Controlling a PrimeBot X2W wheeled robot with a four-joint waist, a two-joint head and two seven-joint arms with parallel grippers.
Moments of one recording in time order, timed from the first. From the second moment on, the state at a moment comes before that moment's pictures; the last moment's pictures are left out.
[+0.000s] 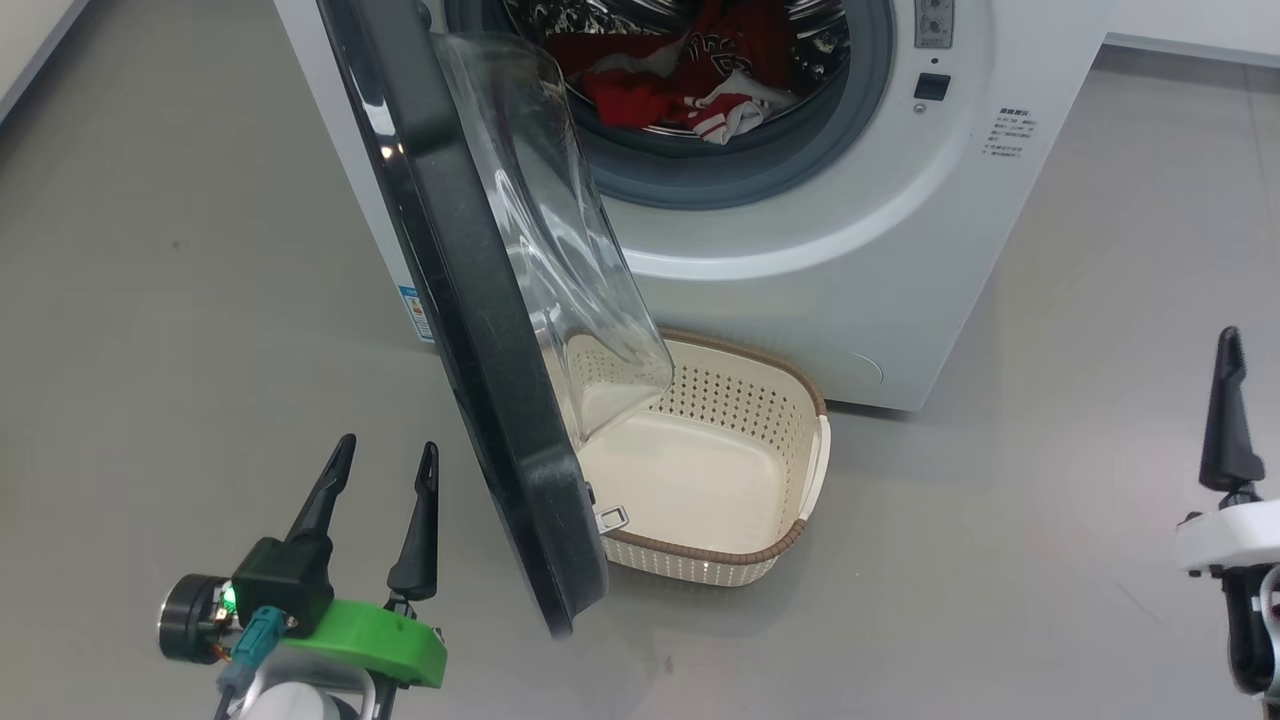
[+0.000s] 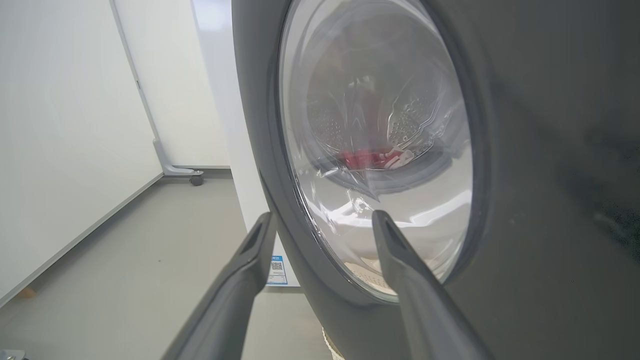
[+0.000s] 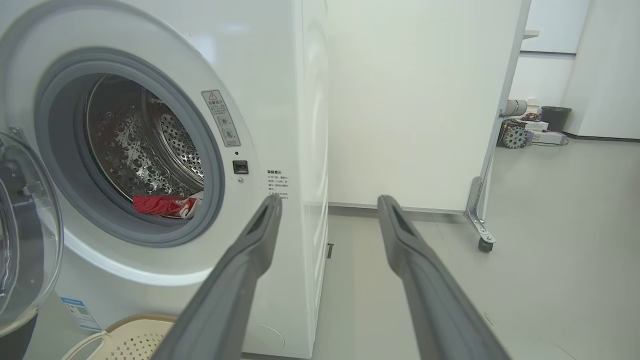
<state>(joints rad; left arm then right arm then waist) -0.09 0.04 -0.20 0.19 -0.25 -0.02 -0.25 -0.05 -0.38 0.05 0.11 0.53 -0.02 -0.27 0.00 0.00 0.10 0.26</state>
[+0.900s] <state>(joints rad) -0.08 0.04 -0.17 0.21 -0.25 -0.02 -0.25 0.07 -0.20 0.18 0.12 0.35 -0.11 -0.26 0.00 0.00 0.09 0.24</state>
